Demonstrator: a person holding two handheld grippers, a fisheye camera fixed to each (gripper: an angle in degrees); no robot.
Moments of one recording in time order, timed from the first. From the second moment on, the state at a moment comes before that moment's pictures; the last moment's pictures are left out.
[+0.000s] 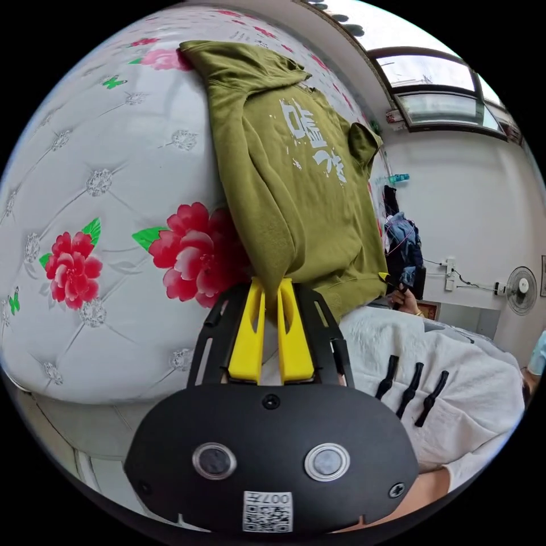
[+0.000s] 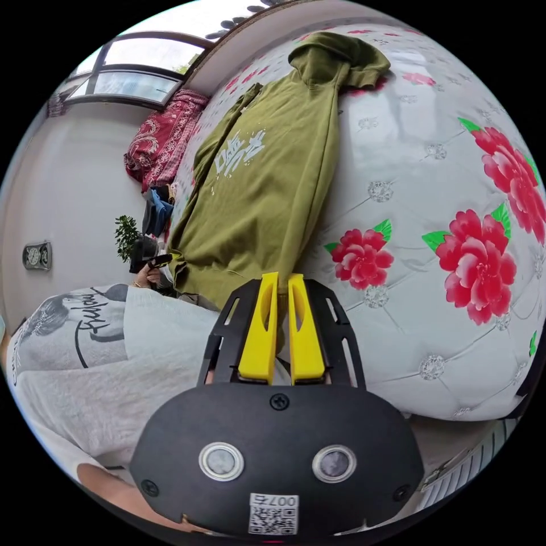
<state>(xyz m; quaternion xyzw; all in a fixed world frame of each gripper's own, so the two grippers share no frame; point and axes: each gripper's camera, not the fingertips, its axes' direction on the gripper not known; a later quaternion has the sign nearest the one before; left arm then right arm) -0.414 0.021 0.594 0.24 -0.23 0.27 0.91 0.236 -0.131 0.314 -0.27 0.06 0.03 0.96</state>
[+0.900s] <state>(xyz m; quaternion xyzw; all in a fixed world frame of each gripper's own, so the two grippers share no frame) -0.370 0.040 0.679 0.21 -0.34 0.17 0.90 0.190 -0.157 0.352 -0.41 0.10 -0.05 0.90</state>
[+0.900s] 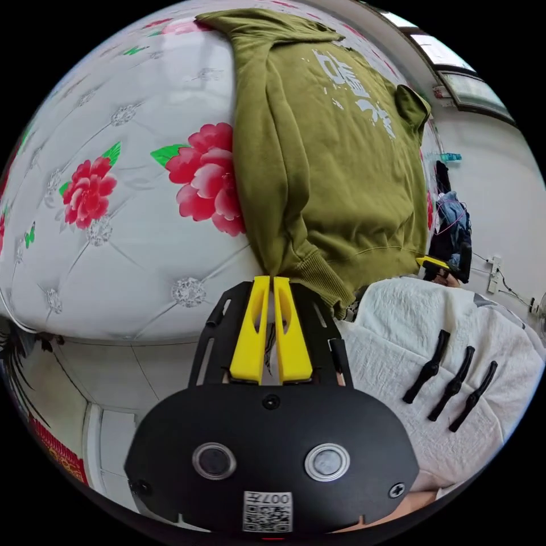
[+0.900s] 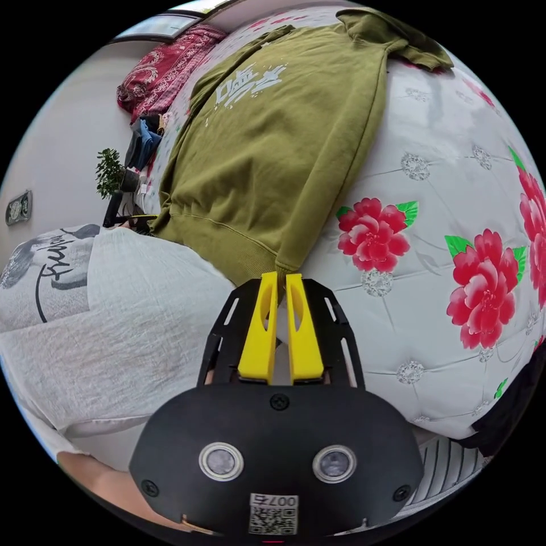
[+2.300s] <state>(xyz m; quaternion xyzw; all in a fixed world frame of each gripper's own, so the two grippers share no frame) -0.186 -0.032 0.718 0.30 -0.36 0.23 0.85 0.310 -0.414 0.322 -0.32 0.60 -0.04 0.73</state>
